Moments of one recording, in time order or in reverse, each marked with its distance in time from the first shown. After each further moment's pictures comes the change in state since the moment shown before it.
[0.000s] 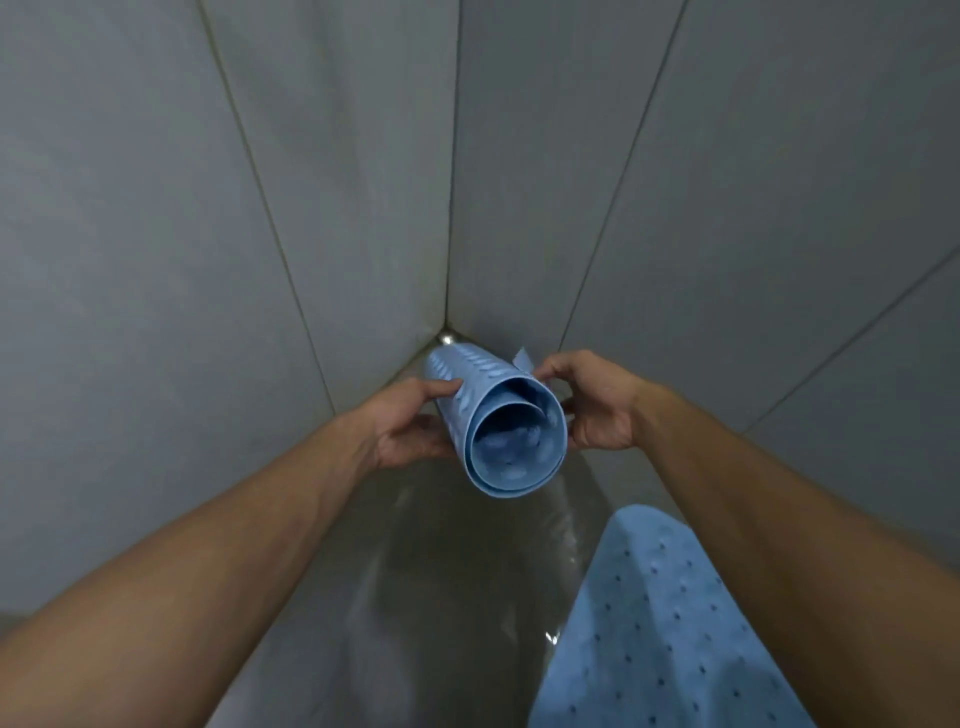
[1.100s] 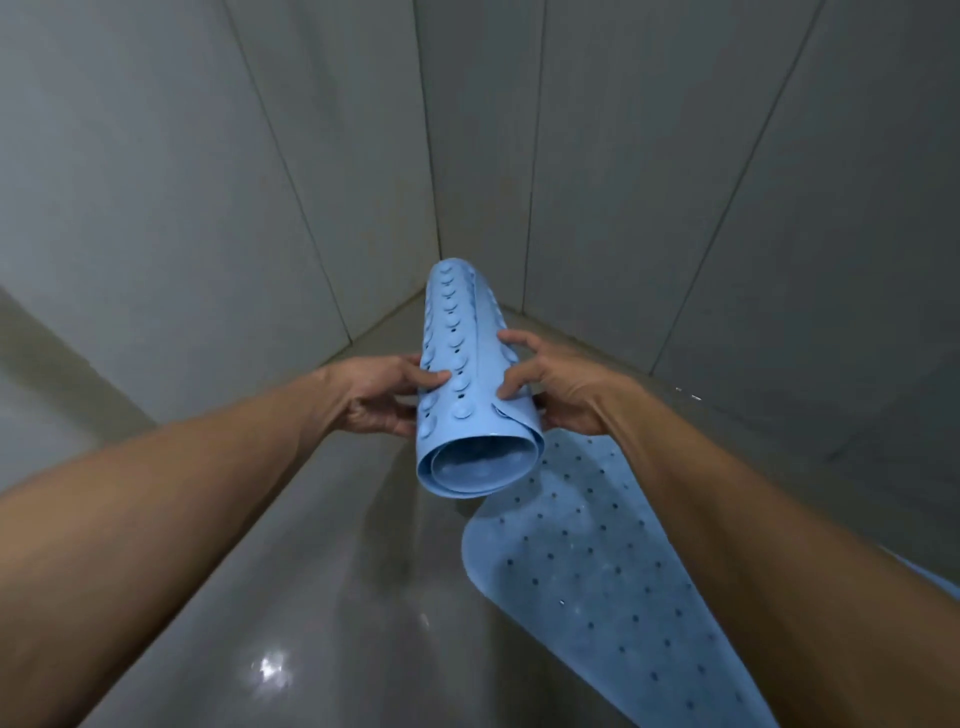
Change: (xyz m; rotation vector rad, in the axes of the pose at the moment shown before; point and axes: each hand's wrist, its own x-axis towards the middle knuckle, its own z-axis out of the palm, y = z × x) left_hand -0.143 -0.143 0.080 0.299 0.090 0.072; right_hand -0.160 0.149 -0.029 -0.074 -0.178 -0.256
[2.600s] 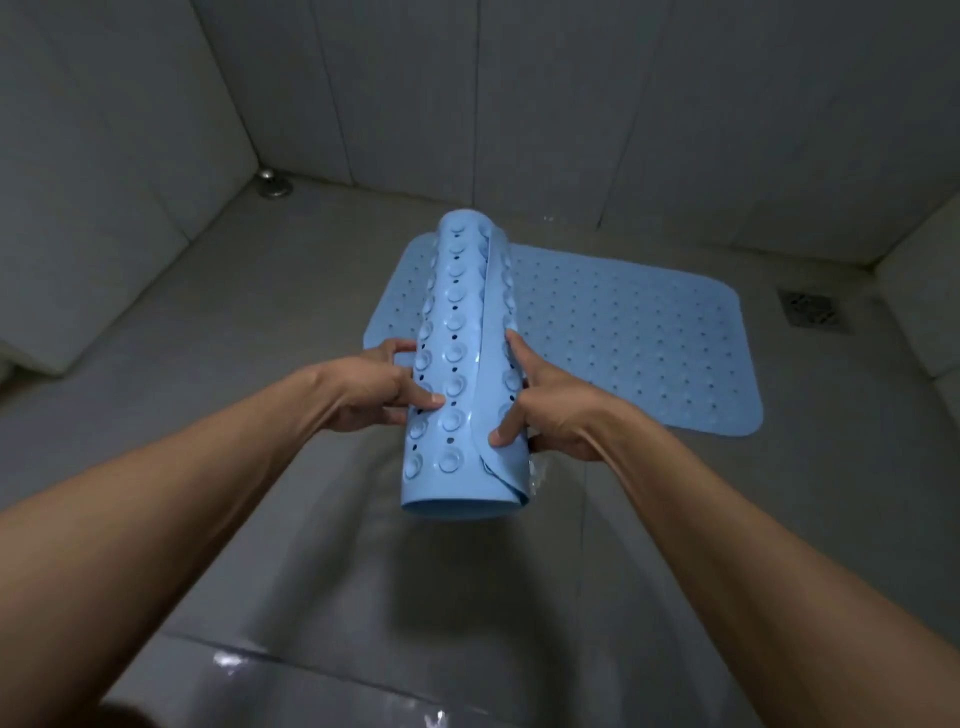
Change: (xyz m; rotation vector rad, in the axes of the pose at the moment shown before) left_hand -0.161 -0.206 0.094 0.401 -0.303 -0.039; right_hand -0.288 0.219 0.107 0.030 0.402 0.131
